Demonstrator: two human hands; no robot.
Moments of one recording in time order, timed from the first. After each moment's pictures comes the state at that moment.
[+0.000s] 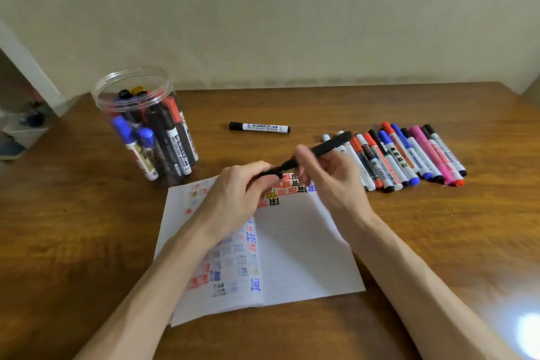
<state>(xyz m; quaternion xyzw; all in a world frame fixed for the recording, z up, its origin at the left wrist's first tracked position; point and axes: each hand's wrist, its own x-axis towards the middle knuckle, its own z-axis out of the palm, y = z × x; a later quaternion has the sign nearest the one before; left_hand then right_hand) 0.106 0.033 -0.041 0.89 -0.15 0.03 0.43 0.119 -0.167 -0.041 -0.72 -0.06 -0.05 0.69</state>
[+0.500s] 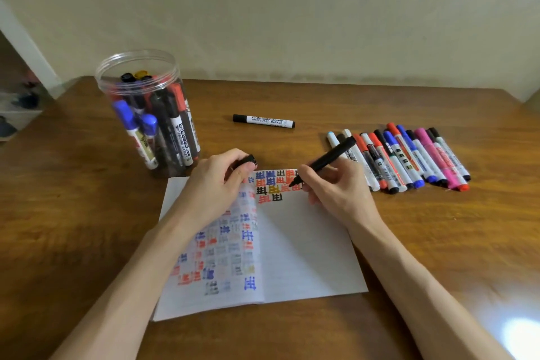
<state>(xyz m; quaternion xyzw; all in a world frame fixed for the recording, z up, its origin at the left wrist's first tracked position) 0.111 0.061 -0.050 0.92 -0.08 0.05 0.39 0.119 -0.167 -0.053 -0.81 -0.02 -0.02 0.59</state>
